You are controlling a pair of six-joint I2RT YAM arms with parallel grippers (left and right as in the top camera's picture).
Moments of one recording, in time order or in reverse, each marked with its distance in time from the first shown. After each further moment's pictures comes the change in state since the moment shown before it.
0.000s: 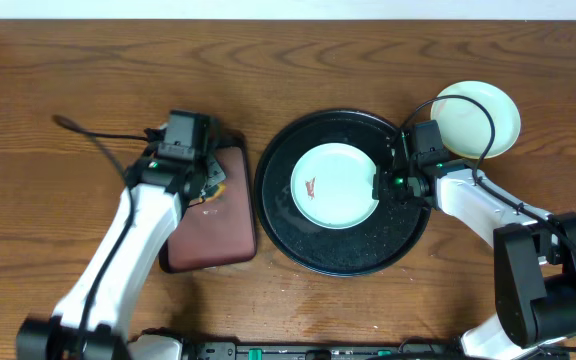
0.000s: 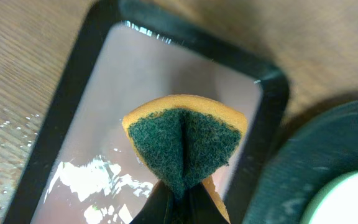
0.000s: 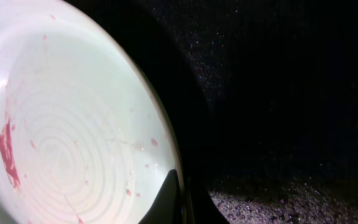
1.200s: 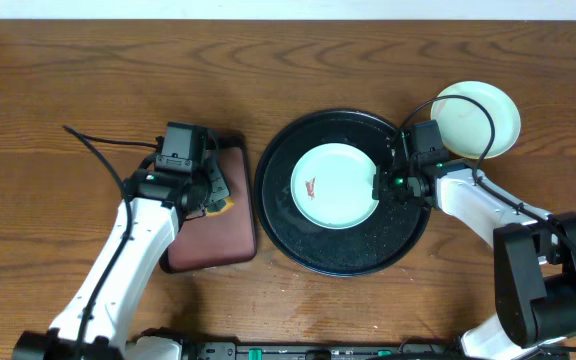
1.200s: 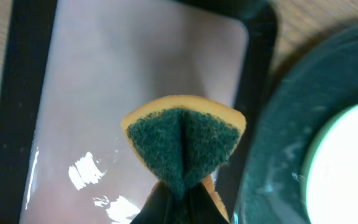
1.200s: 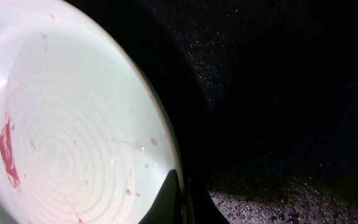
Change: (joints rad) left arm 0.000 -0.040 -0.054 -0.024 0.143 0.134; right arm 0.000 0.001 0.002 -0.004 -0.001 0.000
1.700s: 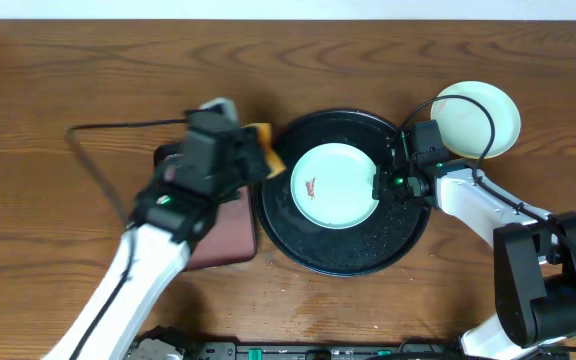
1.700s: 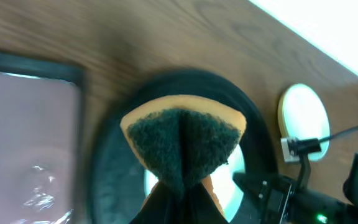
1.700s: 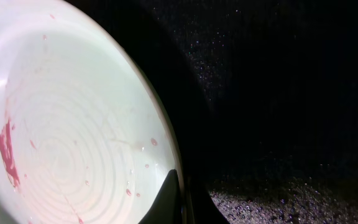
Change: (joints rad) left arm -0.237 -0.095 0.075 0.237 0.072 -0.178; right arm 0.000 0.001 0.000 0.001 0.000 0.000
